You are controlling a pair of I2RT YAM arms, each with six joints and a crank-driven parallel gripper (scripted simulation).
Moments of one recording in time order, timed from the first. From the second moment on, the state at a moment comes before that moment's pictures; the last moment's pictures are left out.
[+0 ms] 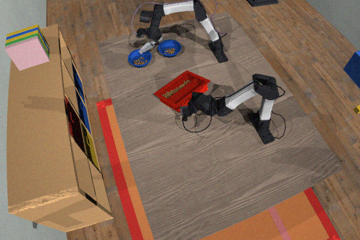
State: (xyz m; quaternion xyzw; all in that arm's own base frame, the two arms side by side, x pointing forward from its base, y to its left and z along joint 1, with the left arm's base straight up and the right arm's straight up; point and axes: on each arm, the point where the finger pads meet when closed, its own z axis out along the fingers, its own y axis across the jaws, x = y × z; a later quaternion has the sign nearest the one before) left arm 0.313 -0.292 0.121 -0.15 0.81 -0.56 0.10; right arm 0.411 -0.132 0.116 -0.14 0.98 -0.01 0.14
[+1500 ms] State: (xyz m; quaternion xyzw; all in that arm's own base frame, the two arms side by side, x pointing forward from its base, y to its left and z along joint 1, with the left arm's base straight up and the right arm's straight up) left arm 0.313 -0.292 0.121 -0.15 0.81 -0.56 0.10; right arm 0.407 -0.125 0.092 0.00 0.95 0.11 0.28
